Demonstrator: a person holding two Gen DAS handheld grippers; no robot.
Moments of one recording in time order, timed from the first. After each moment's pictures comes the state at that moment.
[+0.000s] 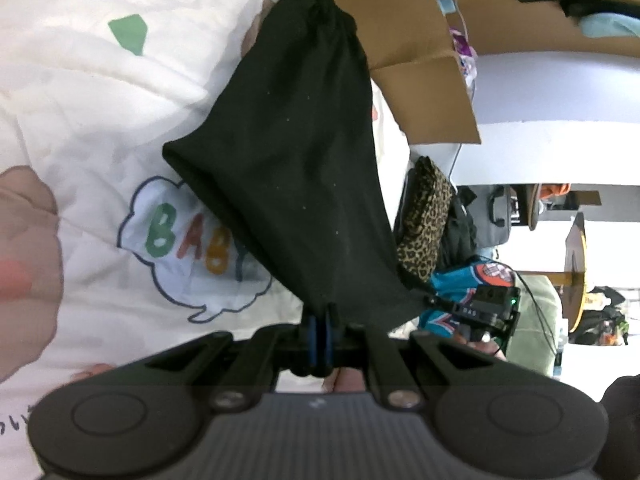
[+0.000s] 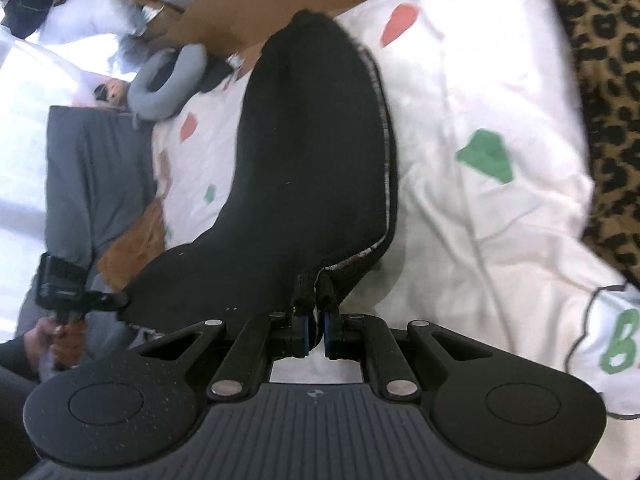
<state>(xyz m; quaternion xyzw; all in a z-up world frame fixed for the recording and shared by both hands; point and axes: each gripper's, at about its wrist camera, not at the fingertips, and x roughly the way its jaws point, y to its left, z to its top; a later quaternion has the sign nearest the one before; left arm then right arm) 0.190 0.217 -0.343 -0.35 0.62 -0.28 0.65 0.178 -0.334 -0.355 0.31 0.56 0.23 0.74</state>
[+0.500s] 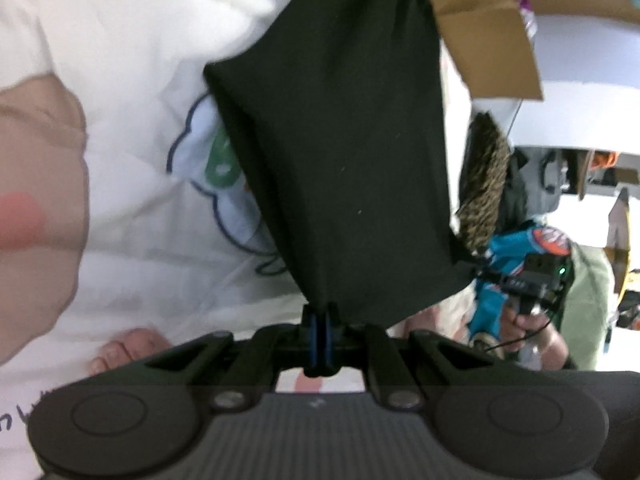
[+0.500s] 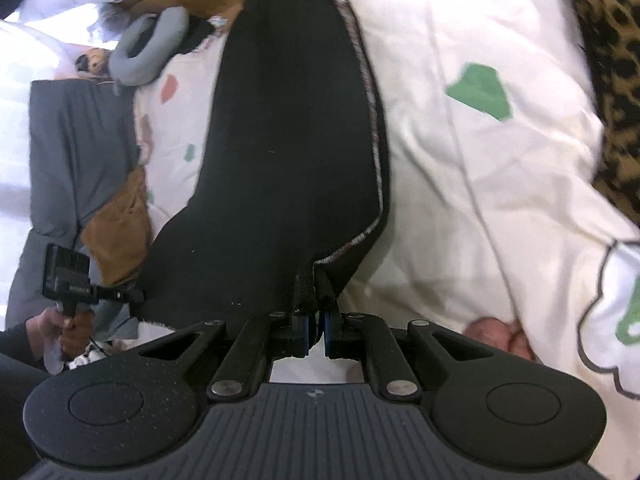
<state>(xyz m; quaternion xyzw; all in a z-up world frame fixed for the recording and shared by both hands) 0.167 0.202 -0.424 -0.30 0.68 -0.26 0.62 0.160 -0.324 -0.393 0.29 0.60 0.22 0.71</state>
